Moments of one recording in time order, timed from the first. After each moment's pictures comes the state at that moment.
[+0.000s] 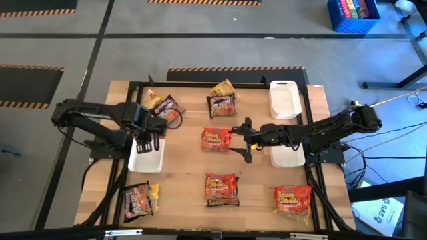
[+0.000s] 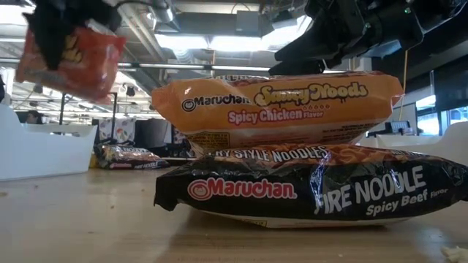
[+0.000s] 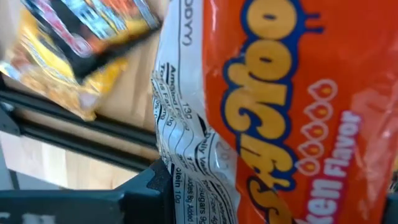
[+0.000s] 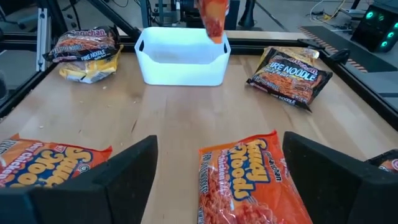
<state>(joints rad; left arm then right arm) -0.05 1.18 1.12 -1.57 -0.13 -0.33 0.09 1.33 0.60 0.42 0.12 -0.01</state>
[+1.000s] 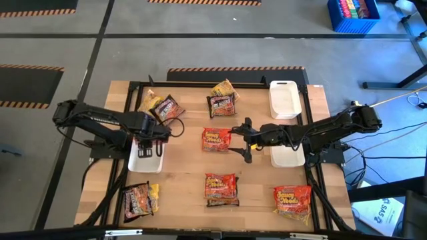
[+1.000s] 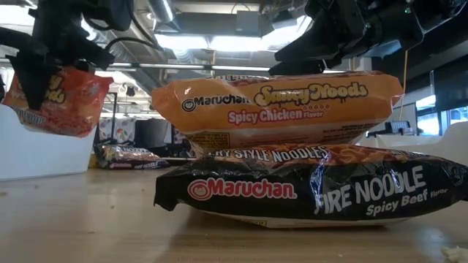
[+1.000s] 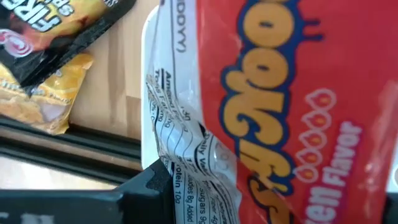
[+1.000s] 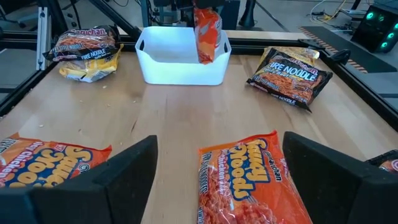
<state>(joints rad) -0.05 1.20 0.89 -1.41 -0.13 -0.26 0.09 1.33 0.60 0.42 0.12 -0.01</state>
